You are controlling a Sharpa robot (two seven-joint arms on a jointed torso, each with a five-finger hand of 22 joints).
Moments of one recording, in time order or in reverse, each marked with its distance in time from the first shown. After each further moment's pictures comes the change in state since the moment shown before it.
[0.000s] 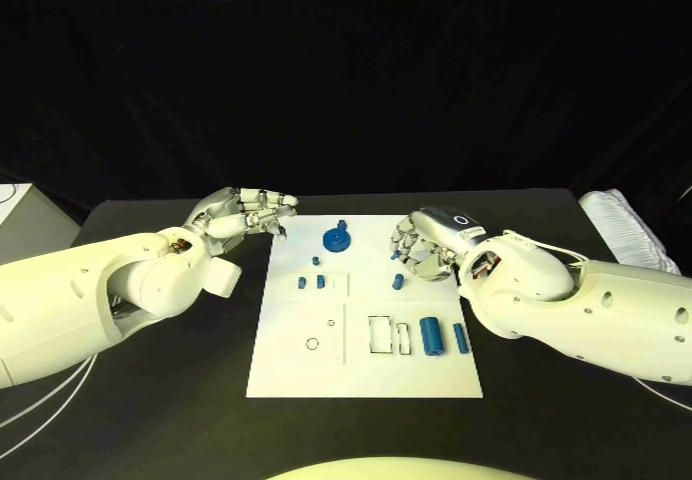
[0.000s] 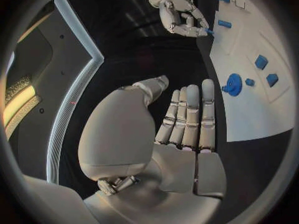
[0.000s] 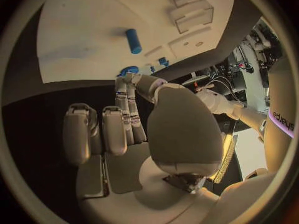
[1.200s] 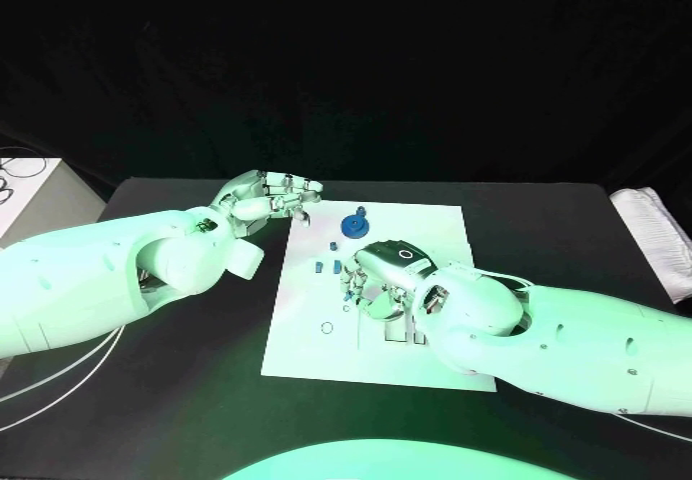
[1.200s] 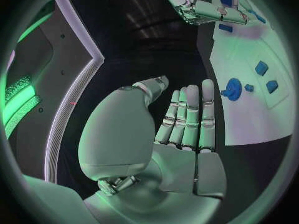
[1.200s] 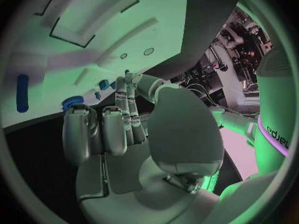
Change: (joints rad) left arm 0.000 0.003 0.000 0.014 -0.001 0.004 -0.010; left_hand 0.000 0.000 0.000 0.000 0.000 -0.003 -0.003 0.000 0.000 -0.004 0.004 0.000 -0.001 0.000 0.000 0.000 0.000 0.000 0.000 0.000 0.000 0.000; right arm -0.071 0.183 -0.027 0.033 -0.019 0.091 -0.006; right_hand -0.005 0.003 -0.004 0.001 -0.002 -0.002 0.002 -0.001 0.003 0.000 0.000 -0.004 -0.003 0.000 0.000 0.000 -0.002 0.000 0.000 0.000 -0.004 0.000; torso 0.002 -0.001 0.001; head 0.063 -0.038
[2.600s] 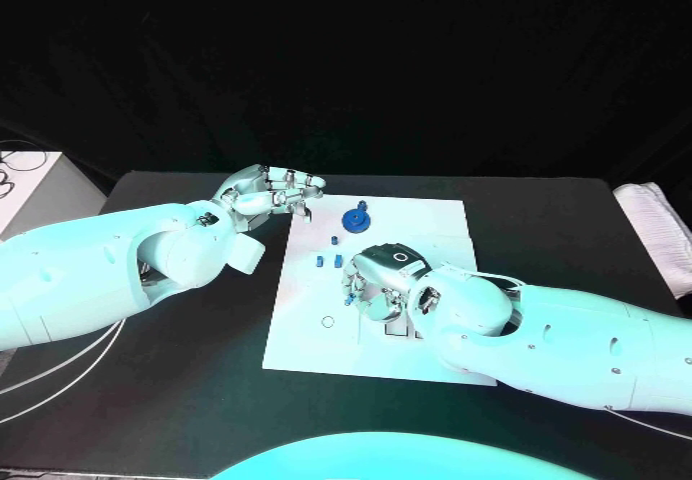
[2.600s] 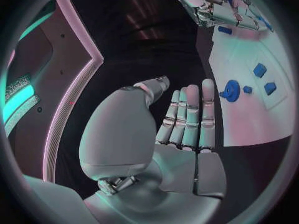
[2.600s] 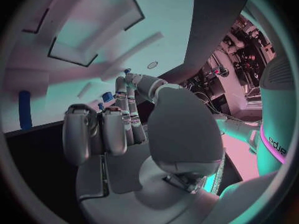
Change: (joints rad) left arm 0.000 -0.002 0.000 0.001 -0.001 0.012 -0.014; left_hand 0.012 0.012 -0.006 0.000 0.000 -0.004 0.004 0.000 -0.002 -0.004 -0.004 0.000 -0.001 0.000 0.000 -0.005 0.002 0.000 0.007 0.000 -0.007 -0.006; right arm -0.019 0.029 -0.009 -0.035 -0.035 0.042 -0.029; right_hand -0.004 0.004 -0.004 0.001 -0.002 -0.001 -0.002 -0.005 0.002 0.000 0.000 0.000 -0.002 0.000 0.000 0.000 -0.002 0.000 0.000 0.000 0.000 0.000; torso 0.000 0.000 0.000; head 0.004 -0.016
